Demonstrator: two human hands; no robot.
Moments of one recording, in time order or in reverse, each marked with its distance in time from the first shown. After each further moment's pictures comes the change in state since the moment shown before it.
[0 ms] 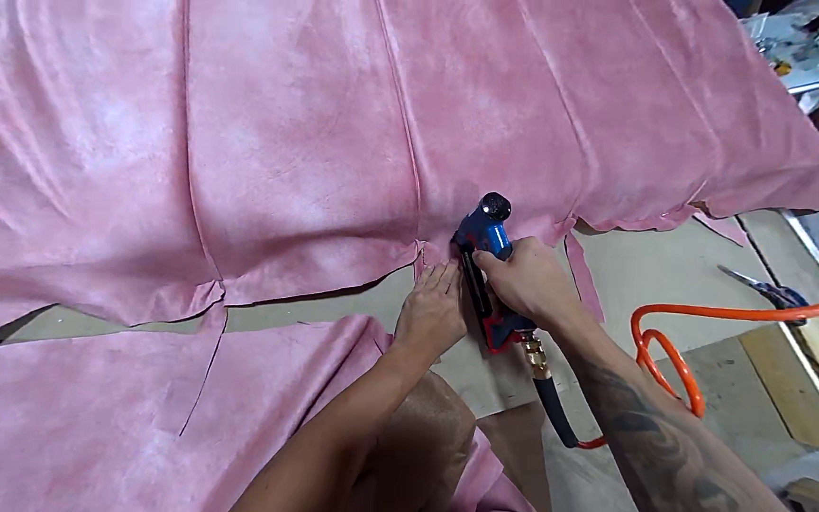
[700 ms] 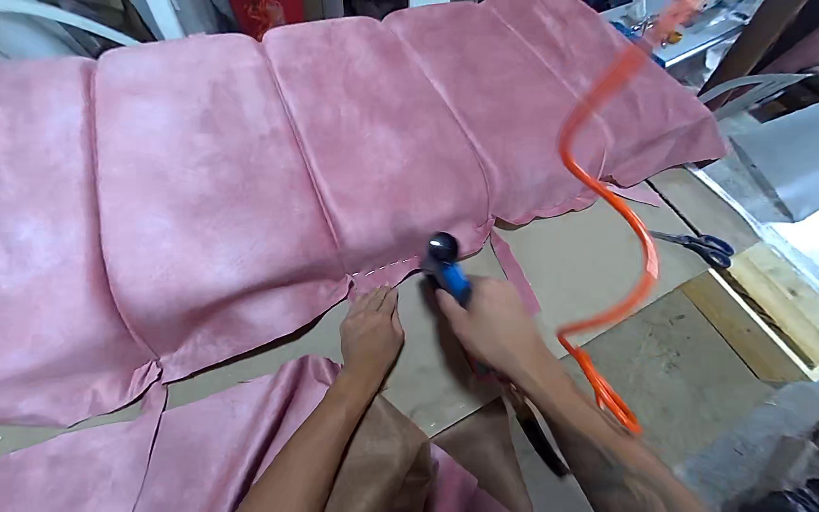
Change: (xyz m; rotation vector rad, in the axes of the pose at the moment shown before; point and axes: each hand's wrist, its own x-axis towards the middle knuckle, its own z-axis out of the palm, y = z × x) left_hand 0.020 0.016 -0.005 -0.014 0.217 -0.066; right_hand -0.043 0.066 -0.039 -0.024 0.153 -0.146
